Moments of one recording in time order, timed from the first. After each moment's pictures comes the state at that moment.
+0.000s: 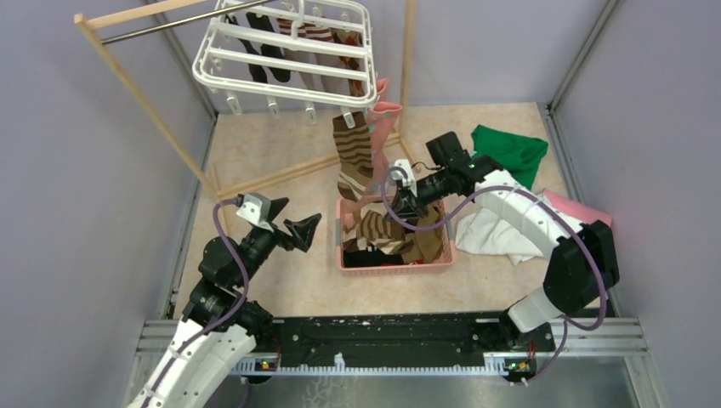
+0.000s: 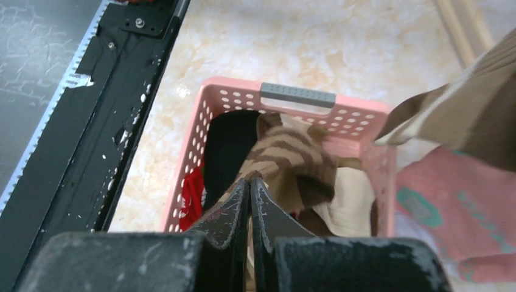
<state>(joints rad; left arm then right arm) -0.48 0.35 0.53 -0.13 0.06 -0.16 0.57 1.55 1.24 -0.70 -1.04 -0.95</state>
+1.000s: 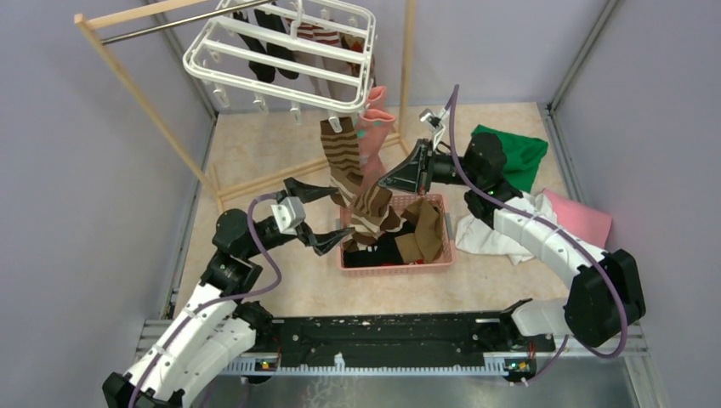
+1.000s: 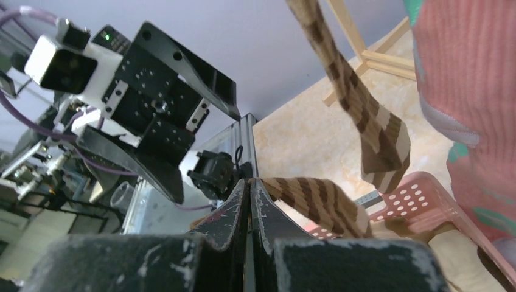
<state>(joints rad) -0.48 0.64 0.59 0.24 0.71 0.08 0.50 1.32 0.96 0.46 -0.96 0.68</state>
